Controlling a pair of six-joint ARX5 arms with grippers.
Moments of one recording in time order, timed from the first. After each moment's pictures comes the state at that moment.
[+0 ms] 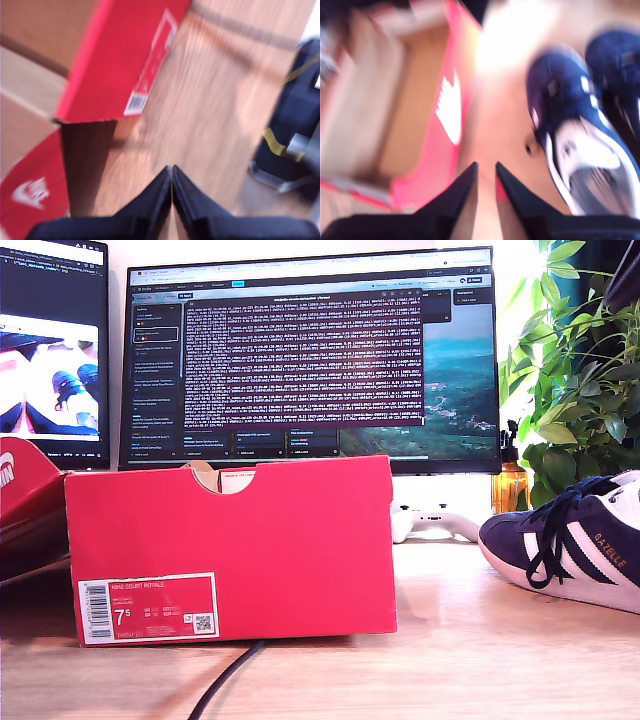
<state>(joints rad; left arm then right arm) -0.73 1.04 0.69 -0.80 -0.16 0.47 0.04 1.09 1.07 -0.89 -0.40 0.16</state>
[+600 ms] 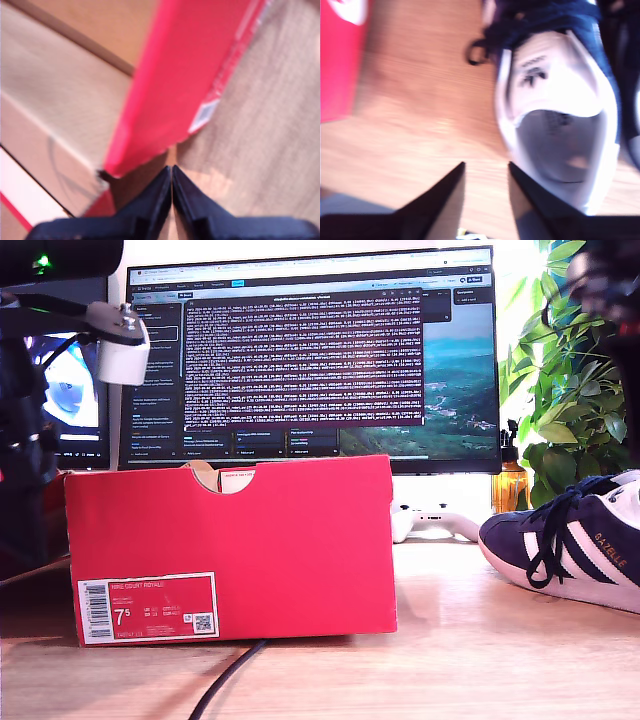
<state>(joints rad) -0.75 1.22 0.69 -0.58 -0.39 0.47 0.15 1.38 1.11 -1.06 -0.11 -0.10</state>
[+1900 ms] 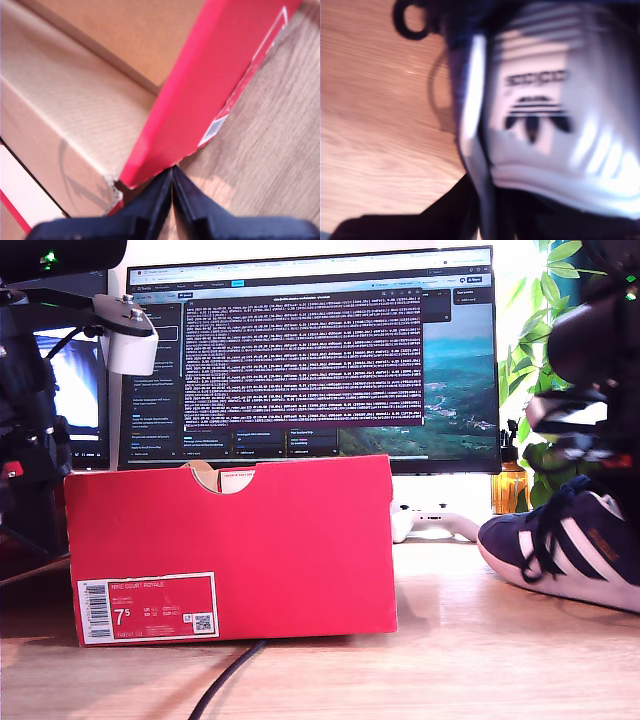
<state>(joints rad) -0.75 1.22 0.69 -0.55 -0.38 0.42 0.21 1.66 1.16 -1.04 -0.04 -0.09</state>
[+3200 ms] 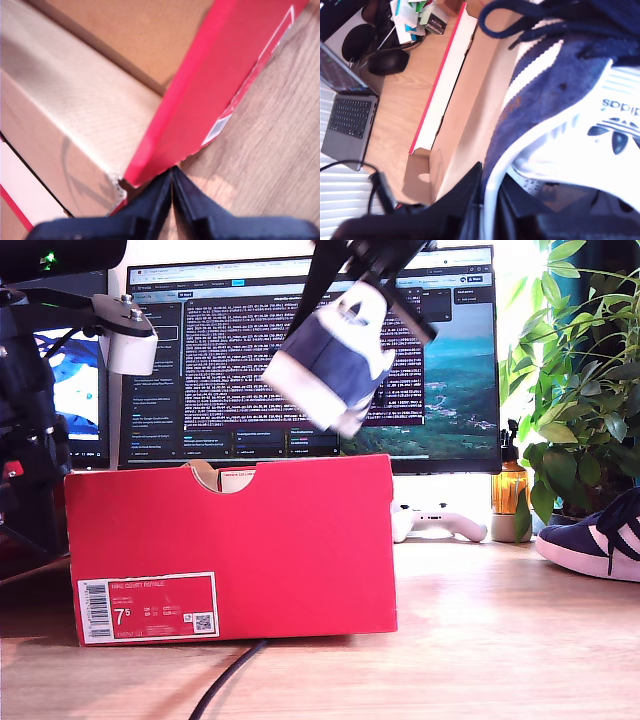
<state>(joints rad) -0.75 1.22 0.69 -0.55 -0.39 0.42 0.60 1.71 1.53 -0.57 -0.39 0.51</state>
